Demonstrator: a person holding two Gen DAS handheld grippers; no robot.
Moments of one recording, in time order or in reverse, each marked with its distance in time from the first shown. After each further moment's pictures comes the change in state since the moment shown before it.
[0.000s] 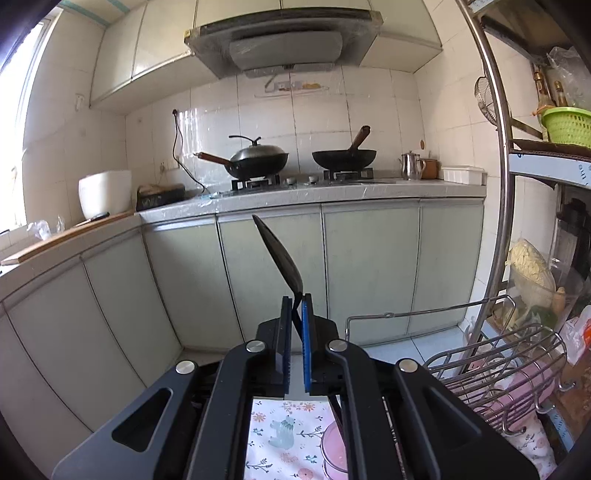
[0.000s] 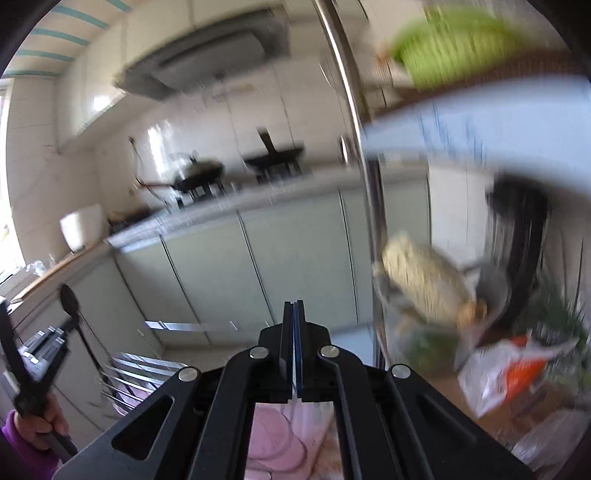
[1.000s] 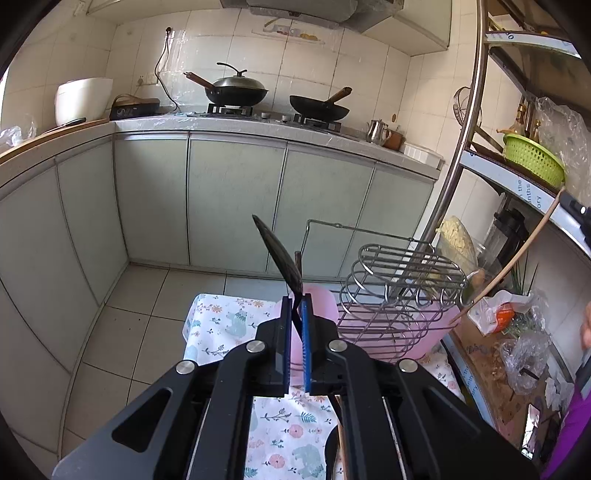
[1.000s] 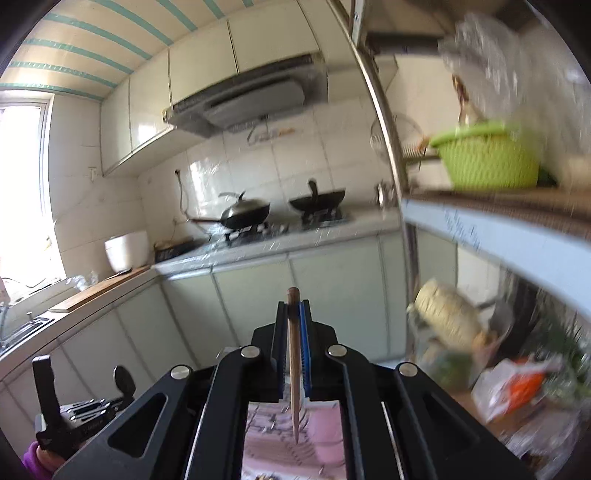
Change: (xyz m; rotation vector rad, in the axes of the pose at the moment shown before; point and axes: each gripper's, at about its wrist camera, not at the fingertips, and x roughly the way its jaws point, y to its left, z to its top) left arm -0.091 0.057 -0.039 -0.191 0.253 -0.260; right arm -0.137 0.065 0.017 -0.065 -0.222 0.126
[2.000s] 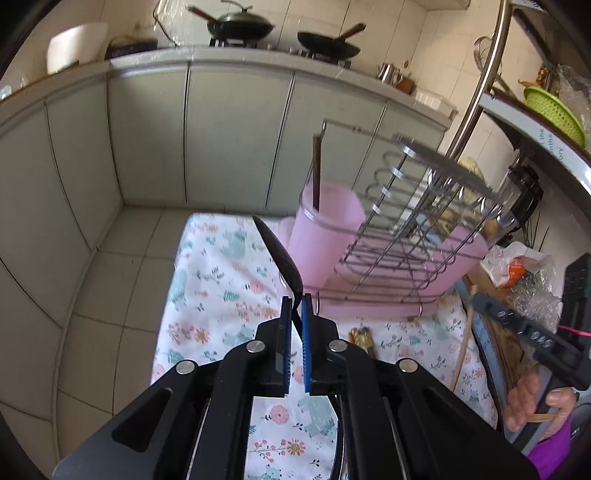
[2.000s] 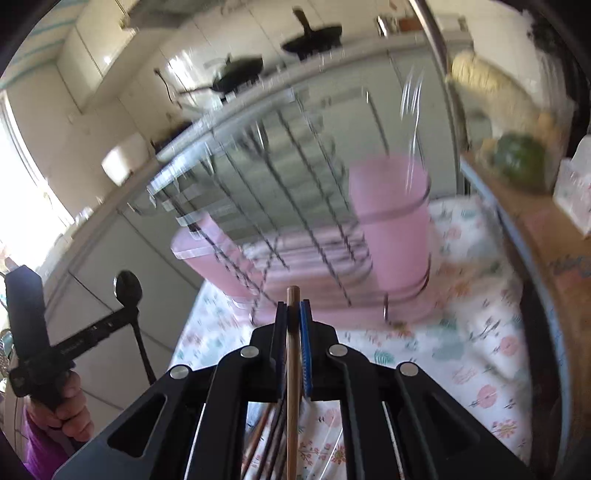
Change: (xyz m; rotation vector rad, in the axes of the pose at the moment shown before) left arm 0.042 0.016 -0.060 -0.032 0.216 -0.007; right arm 0.086 -0.005 -0.204 0.213 0.519 0.133
